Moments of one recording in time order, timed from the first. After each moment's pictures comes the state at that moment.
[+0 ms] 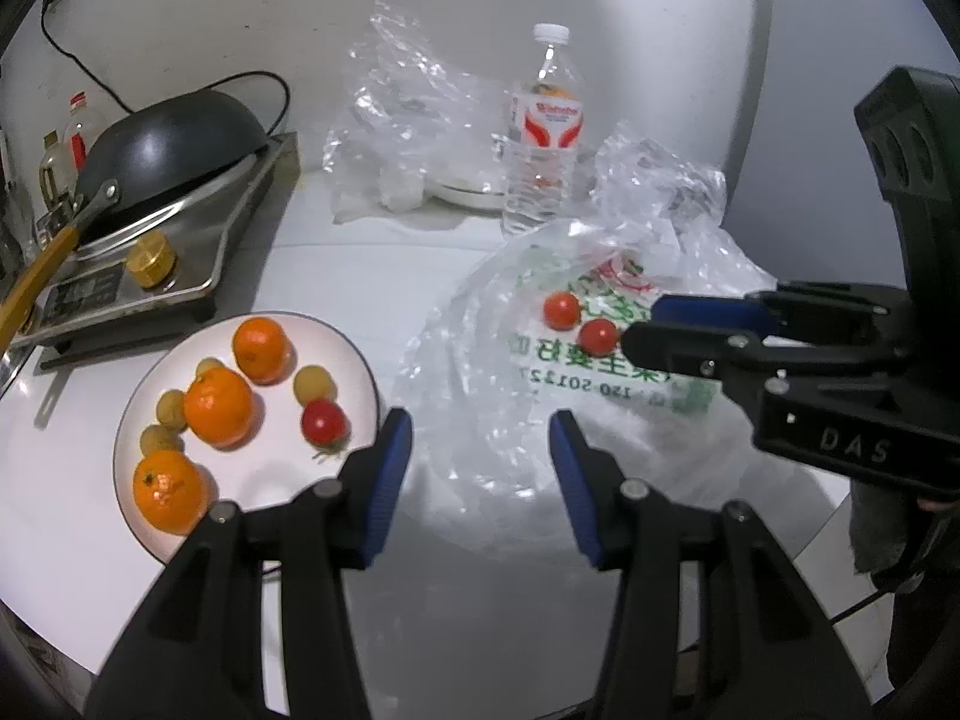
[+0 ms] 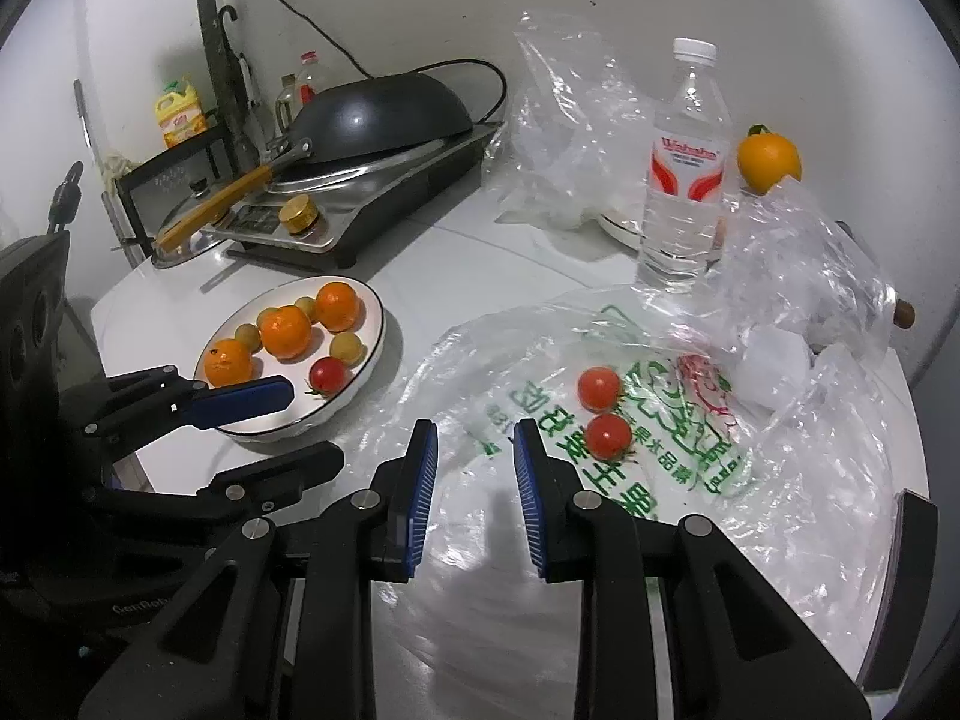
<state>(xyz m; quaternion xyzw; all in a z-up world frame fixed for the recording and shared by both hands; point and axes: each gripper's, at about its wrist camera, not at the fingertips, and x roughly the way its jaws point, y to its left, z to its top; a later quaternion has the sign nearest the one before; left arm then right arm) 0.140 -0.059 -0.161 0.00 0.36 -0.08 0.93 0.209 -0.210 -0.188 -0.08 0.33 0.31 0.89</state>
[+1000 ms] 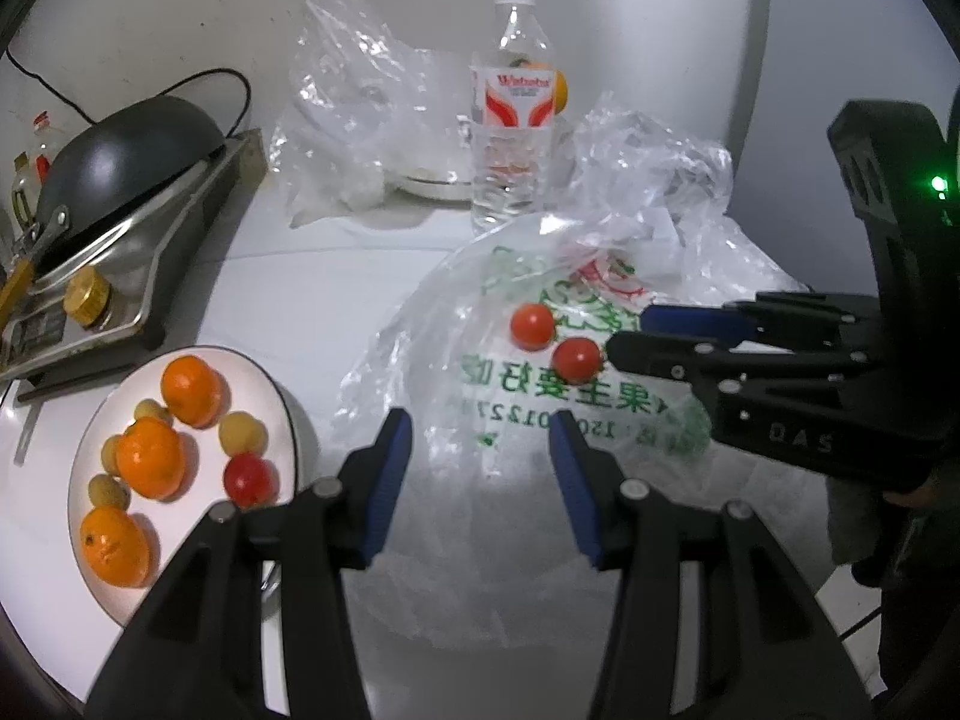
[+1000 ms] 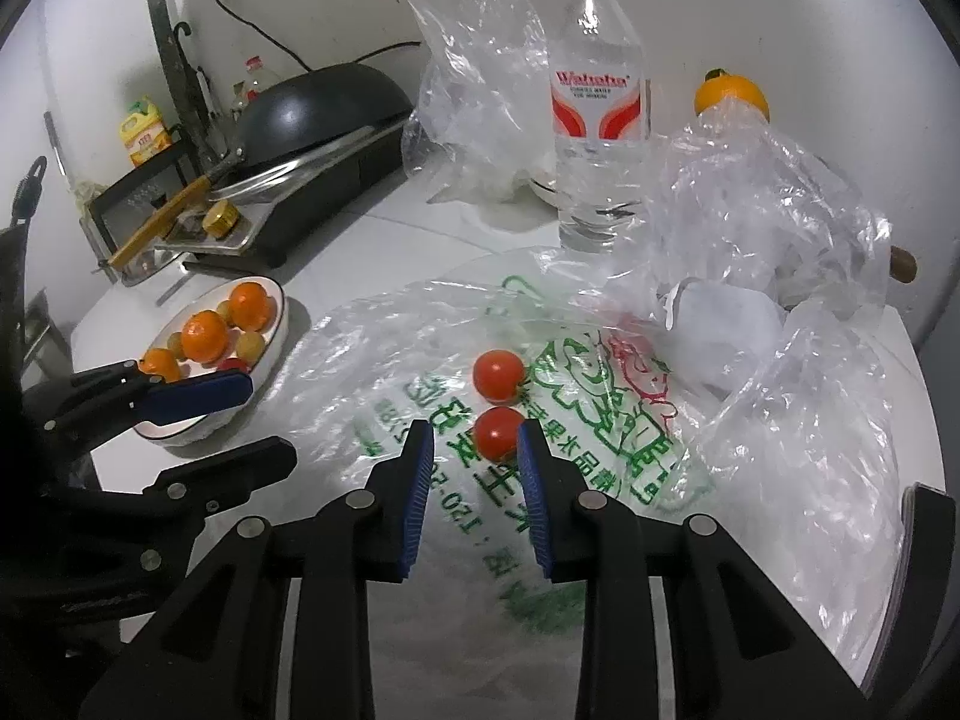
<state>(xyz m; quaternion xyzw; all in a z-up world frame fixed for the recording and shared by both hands) 0.186 -0.097 -0.170 0.02 0.38 -0.08 0.92 0.269 -0.250 -0.216 -0.05 0.36 0.30 0.88</state>
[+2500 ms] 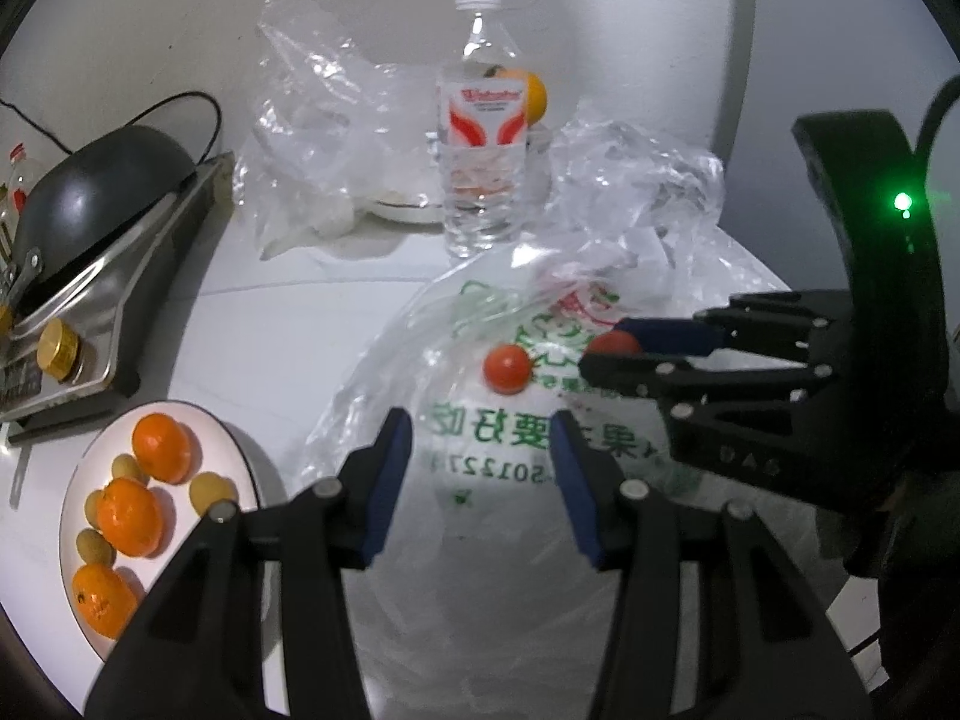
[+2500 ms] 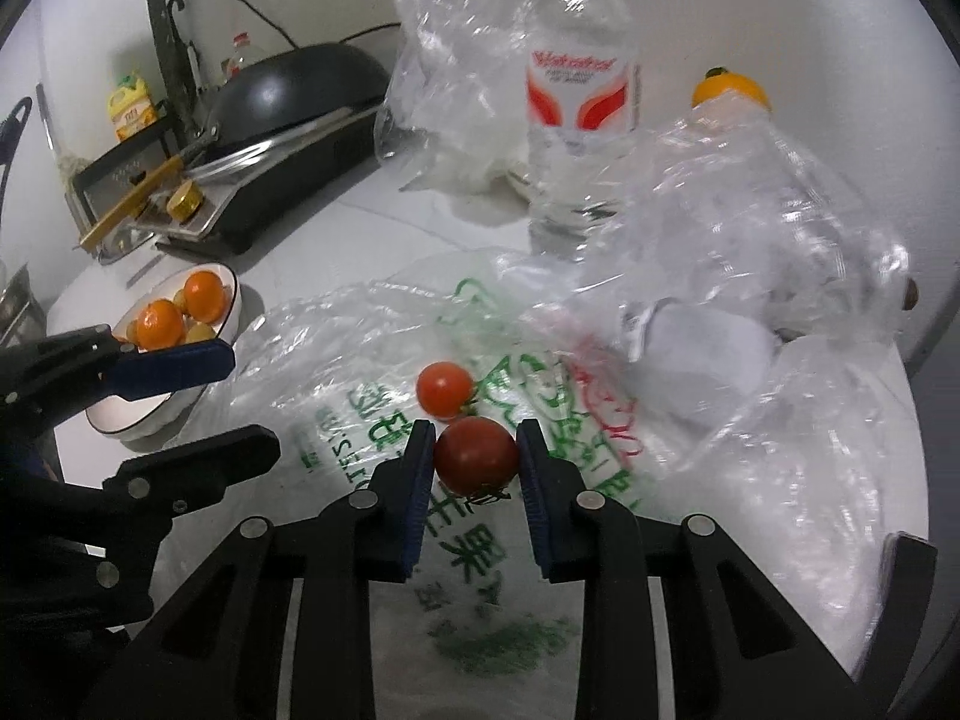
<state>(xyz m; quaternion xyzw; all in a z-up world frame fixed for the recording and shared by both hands) 0.211 -0.121 -0.163 0.04 0.37 -0.10 0.92 0.293 -0.258 -0.217 -0.08 0.36 0.29 0.88</state>
